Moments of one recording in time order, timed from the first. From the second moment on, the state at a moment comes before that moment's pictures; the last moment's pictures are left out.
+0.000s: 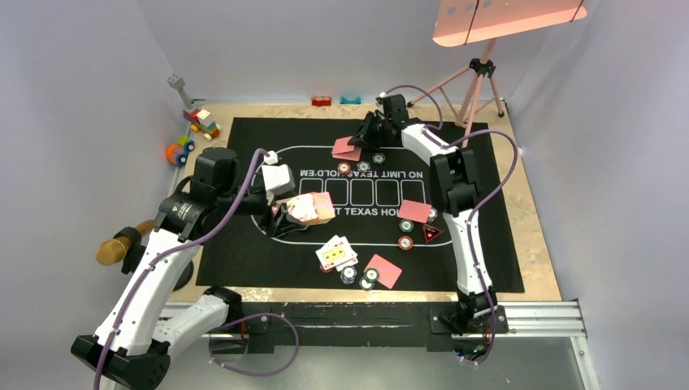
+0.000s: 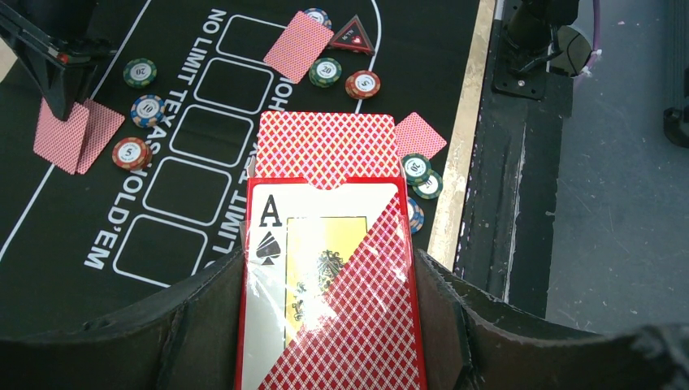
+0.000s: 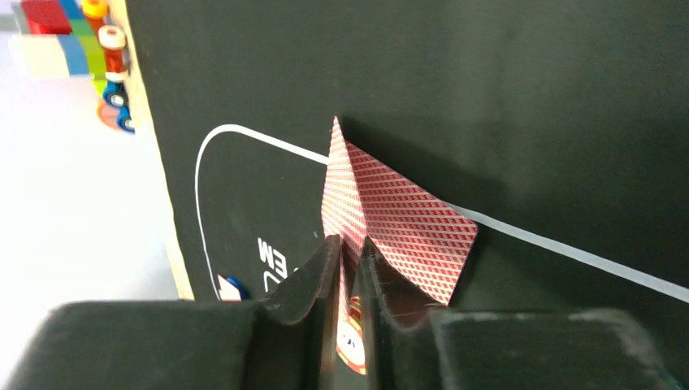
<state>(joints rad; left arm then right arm) -0.36 0.93 1.13 -0.83 0.83 0.47 0.32 2.47 2.02 -0.29 -0.50 0.76</state>
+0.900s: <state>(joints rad) -0.36 0.93 1.10 -0.83 0.84 0.45 0.41 1.56 1.35 -0.20 -0.59 0.73</state>
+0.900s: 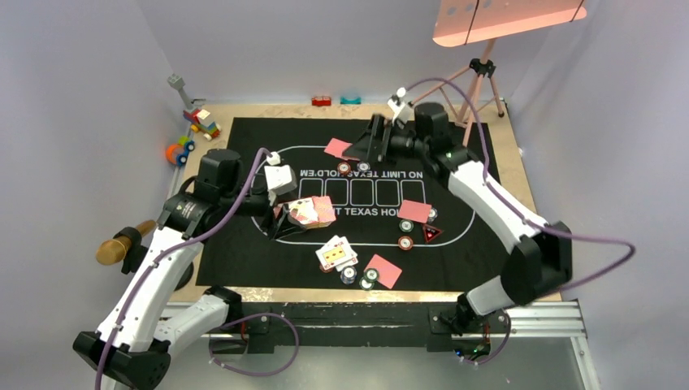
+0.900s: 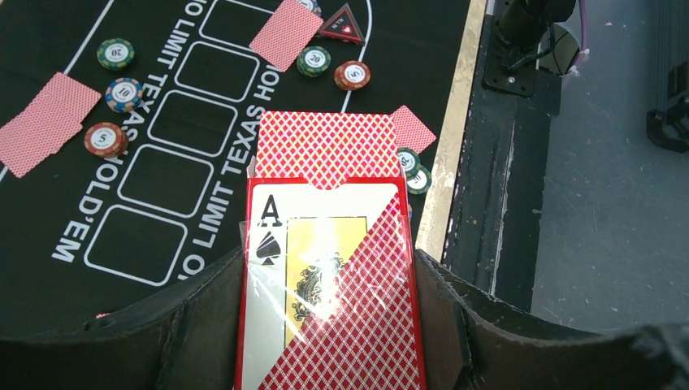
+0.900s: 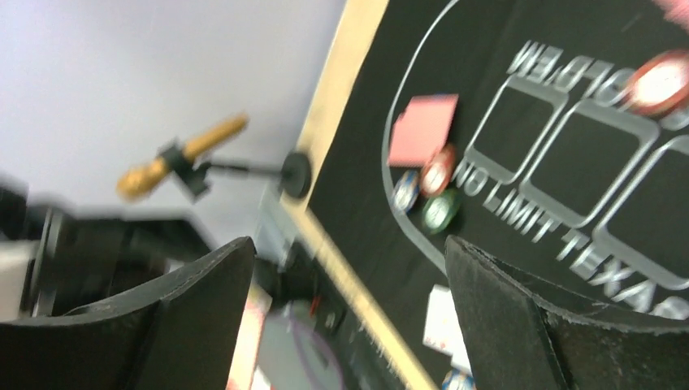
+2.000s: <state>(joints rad) -0.36 0.97 1.14 -0.72 0.88 0.35 0.65 1.41 1.01 0.16 -0.86 1.04</state>
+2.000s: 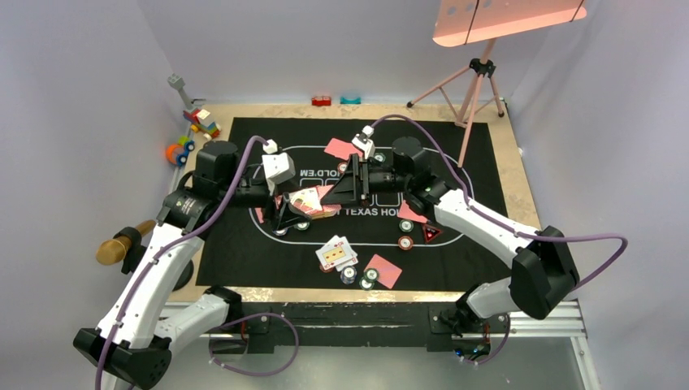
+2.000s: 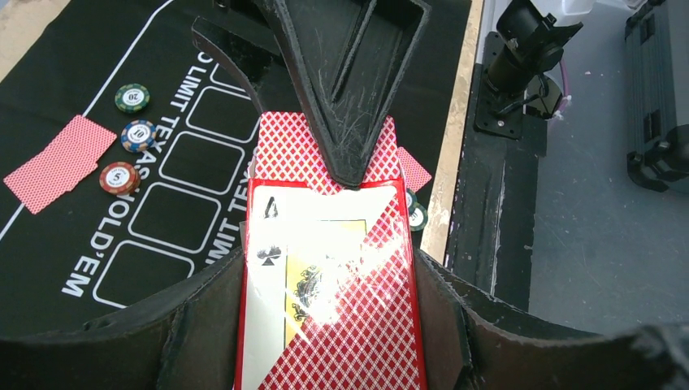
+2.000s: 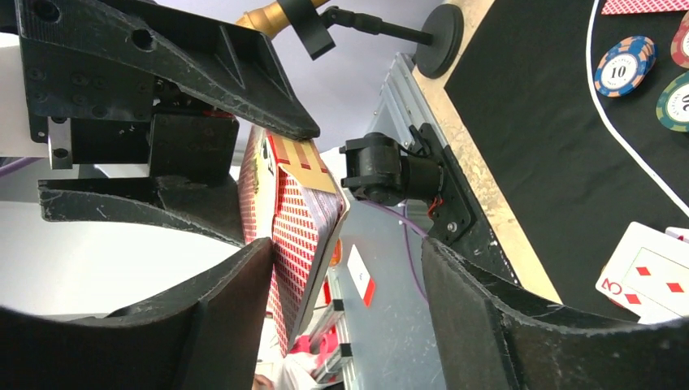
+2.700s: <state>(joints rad) -0.36 0.95 1.13 -0.74 0.89 0.35 0.62 1.35 0.97 0.16 -0.86 1.05</state>
